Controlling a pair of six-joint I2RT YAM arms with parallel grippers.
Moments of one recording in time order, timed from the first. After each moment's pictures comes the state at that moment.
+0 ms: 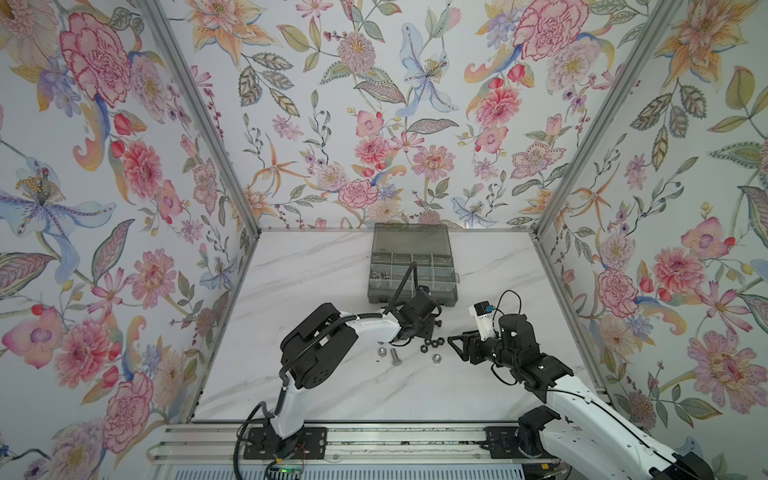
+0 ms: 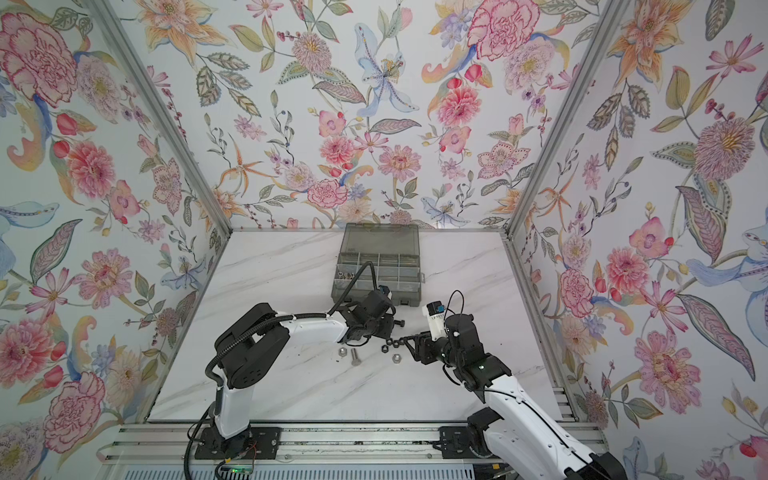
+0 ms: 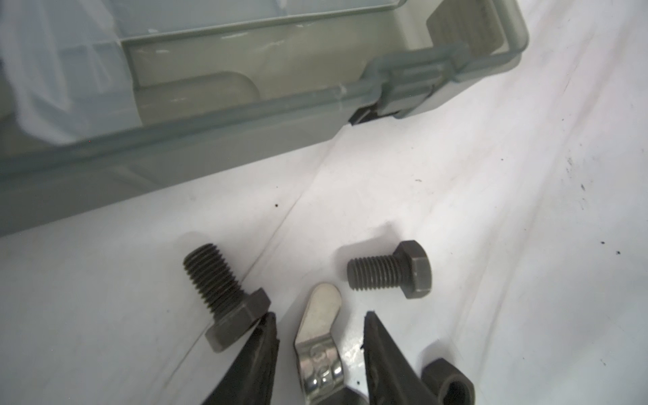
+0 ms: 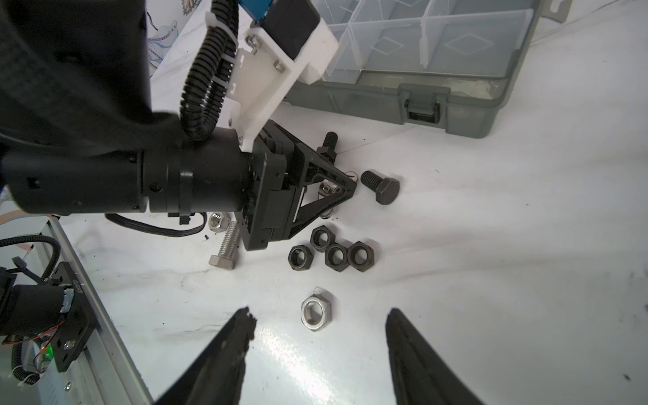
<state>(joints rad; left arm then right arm) -0.91 2.03 1.25 -0.15 -0.09 -0.54 0.44 0.83 0.40 -0.21 -0.33 0.29</state>
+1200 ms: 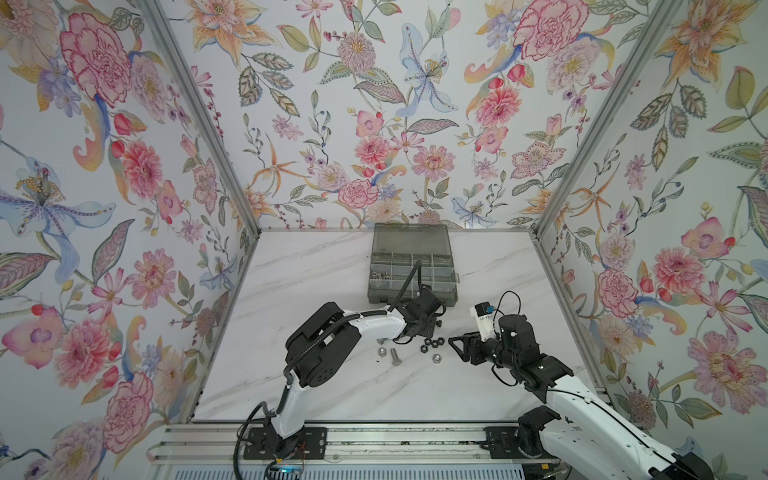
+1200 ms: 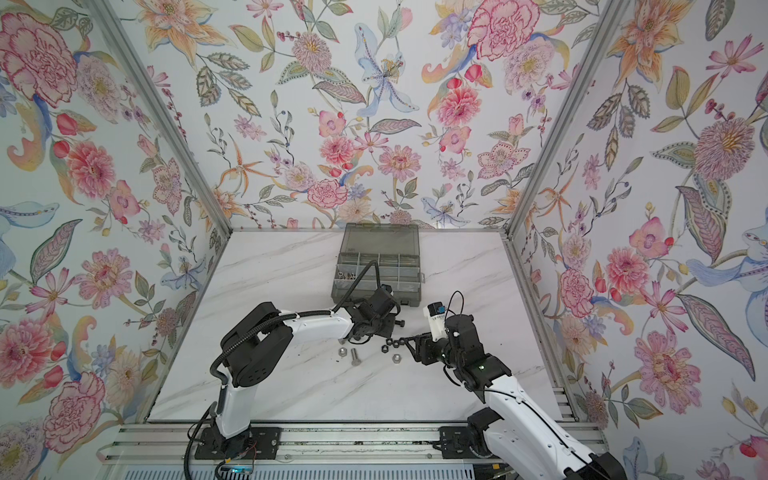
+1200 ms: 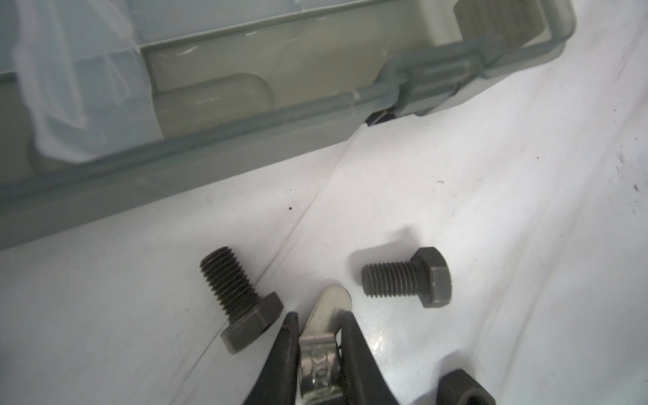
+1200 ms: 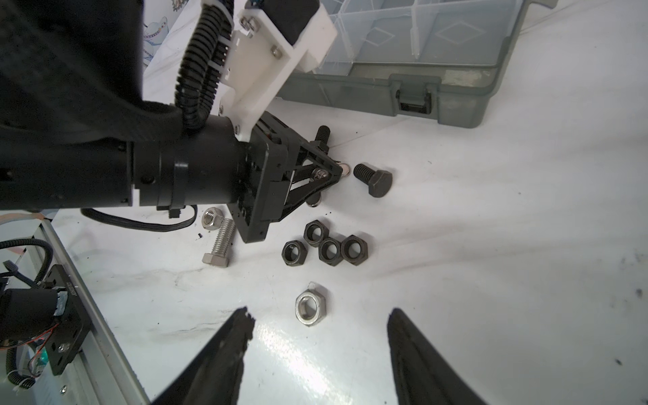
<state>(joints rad) -0.92 2.06 1.34 -0.28 -0.14 -0.52 0.44 0.83 0.40 -0.22 -0.32 0.30</state>
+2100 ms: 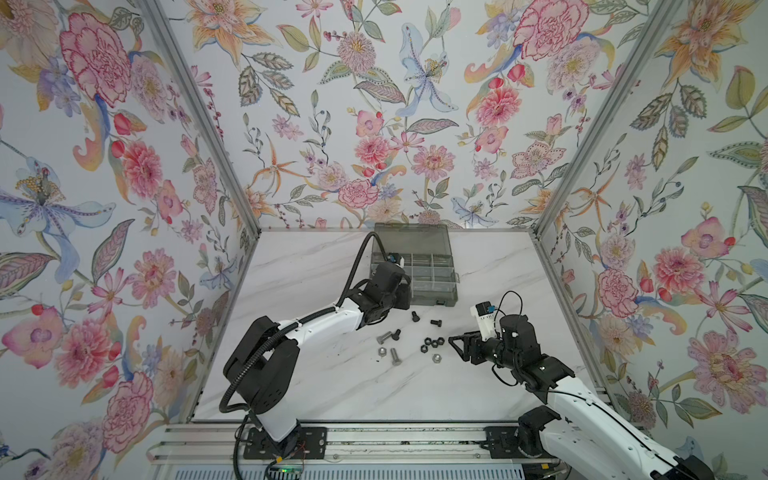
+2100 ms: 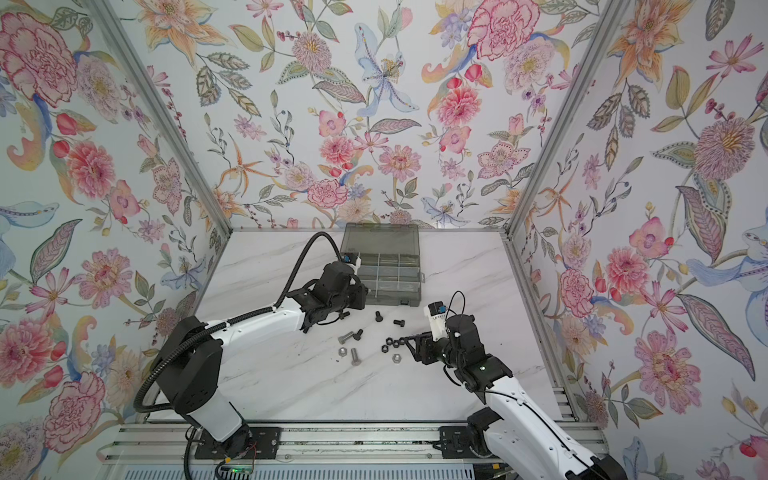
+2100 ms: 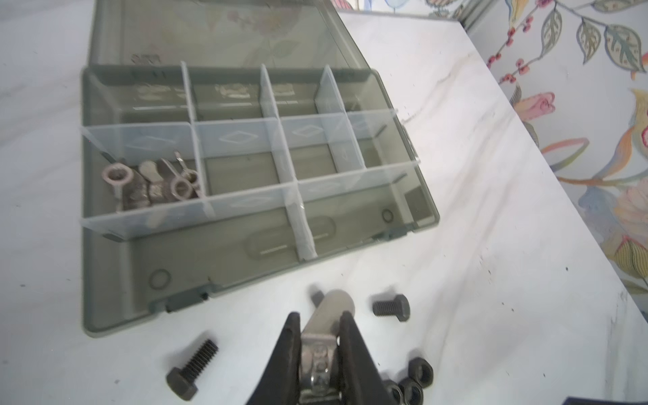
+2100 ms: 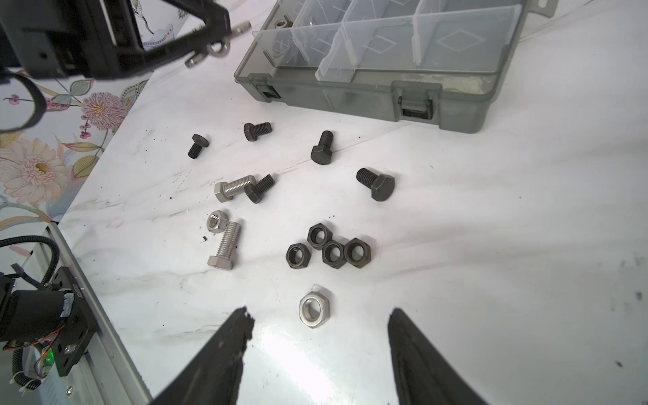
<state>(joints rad) -0.70 1.69 1.16 -0.14 -0.06 -0.45 0.44 0.82 0.40 -0.22 -0.32 0.30</state>
